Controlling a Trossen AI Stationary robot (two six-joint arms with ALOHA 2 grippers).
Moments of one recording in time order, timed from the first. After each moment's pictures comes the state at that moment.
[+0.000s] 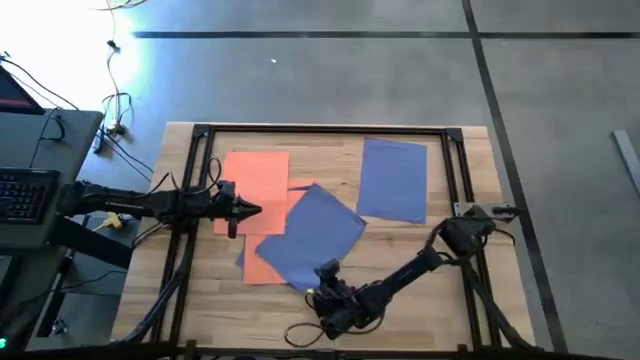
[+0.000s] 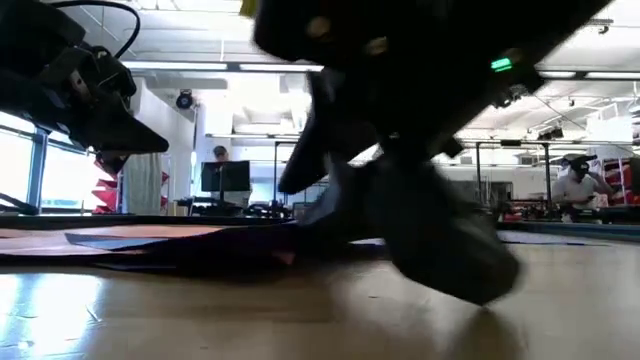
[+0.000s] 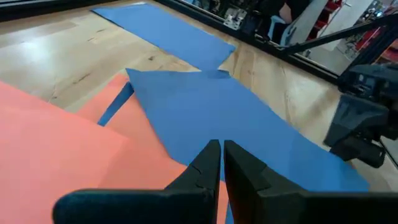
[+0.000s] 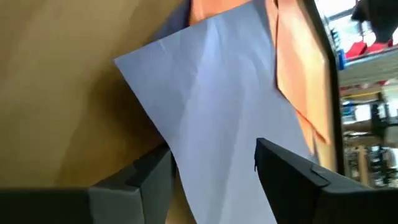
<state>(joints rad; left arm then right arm) -0.01 0.38 0.01 0.07 -0.13 -0.41 0.56 2.36 1.62 -0.46 0.83 -0.06</state>
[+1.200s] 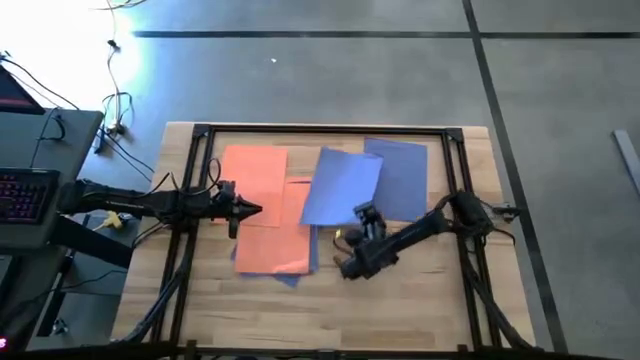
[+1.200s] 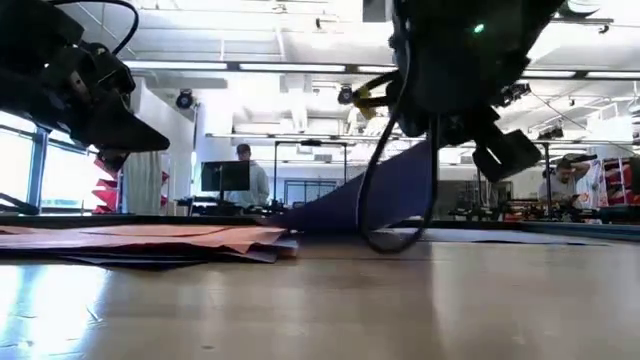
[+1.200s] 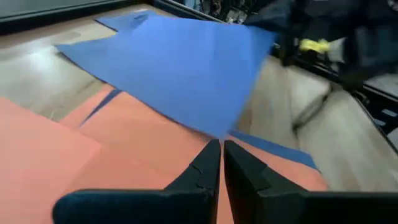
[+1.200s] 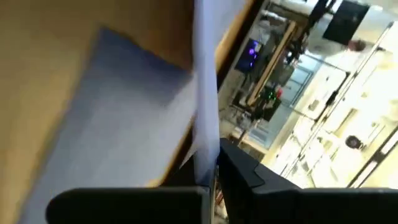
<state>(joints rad) -0.03 0.38 0.01 0.08 -0.17 -0.36 0.36 2.08 1.41 -1.55 1.02 0.28</state>
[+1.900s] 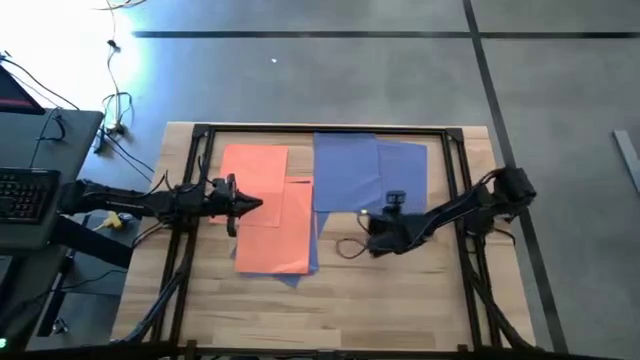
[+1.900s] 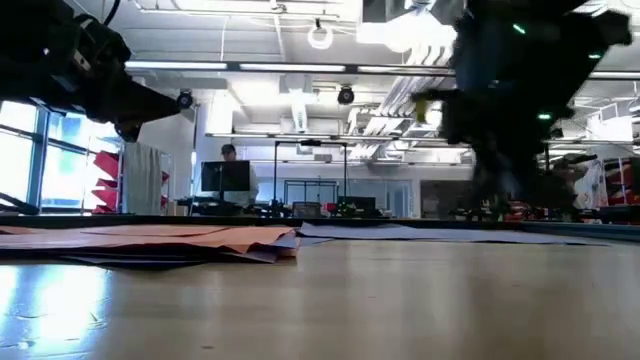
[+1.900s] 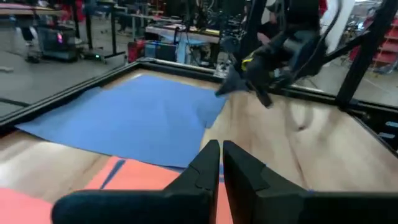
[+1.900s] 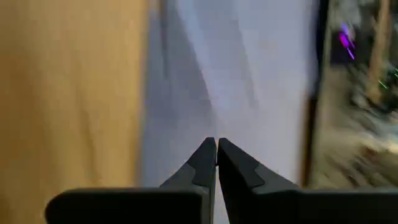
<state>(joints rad) -0.03 0.38 0.01 0.27 -0.20 -0.15 0.28 1.69 0.88 -0.59 0.74 0.15</state>
